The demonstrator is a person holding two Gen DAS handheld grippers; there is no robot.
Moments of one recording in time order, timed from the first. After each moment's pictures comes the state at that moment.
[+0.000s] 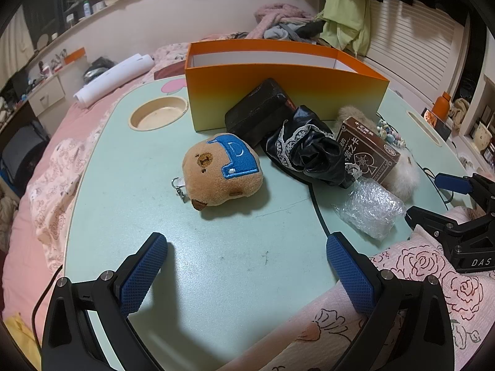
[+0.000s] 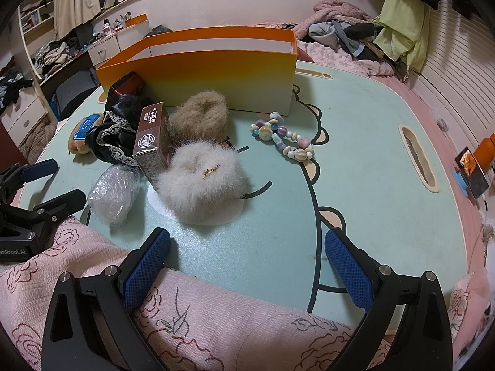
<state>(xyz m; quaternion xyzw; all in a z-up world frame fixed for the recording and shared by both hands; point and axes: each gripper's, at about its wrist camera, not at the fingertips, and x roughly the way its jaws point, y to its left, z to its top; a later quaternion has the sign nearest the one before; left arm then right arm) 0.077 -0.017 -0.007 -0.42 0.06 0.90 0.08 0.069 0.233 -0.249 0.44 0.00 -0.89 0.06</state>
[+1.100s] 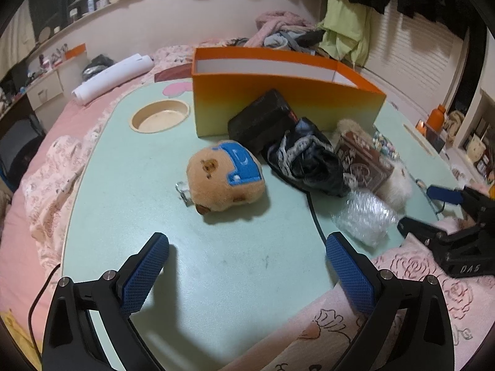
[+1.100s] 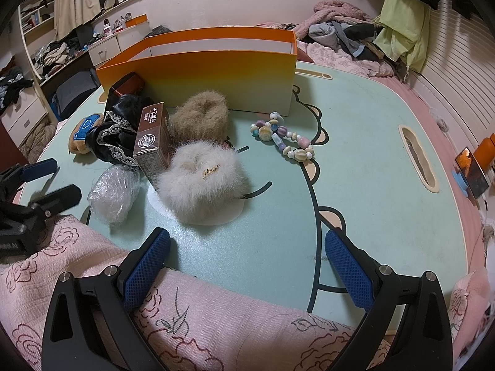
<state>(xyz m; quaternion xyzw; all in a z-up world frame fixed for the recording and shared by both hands) 0.076 -0.026 0.003 -0.41 0.02 0.91 0.09 0.070 0.233 -0.249 0.44 0.00 -0.89 0.06</state>
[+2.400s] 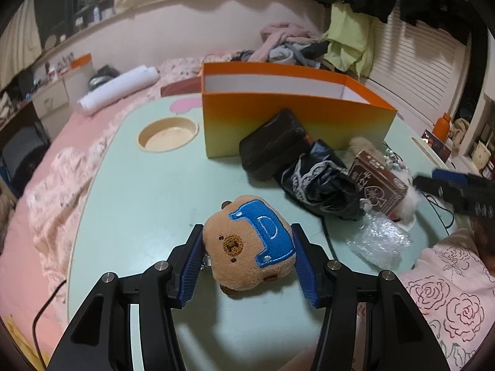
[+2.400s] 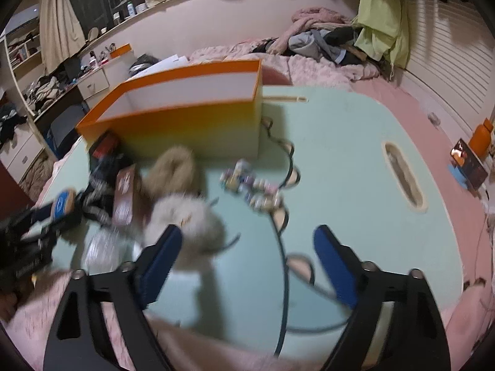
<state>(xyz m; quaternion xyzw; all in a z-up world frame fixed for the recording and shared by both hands) 0.065 -0.029 -0.001 -0.38 0.03 0.92 0.08 0.040 0.258 -0.225 0.41 -0.05 -0.91 0.04</state>
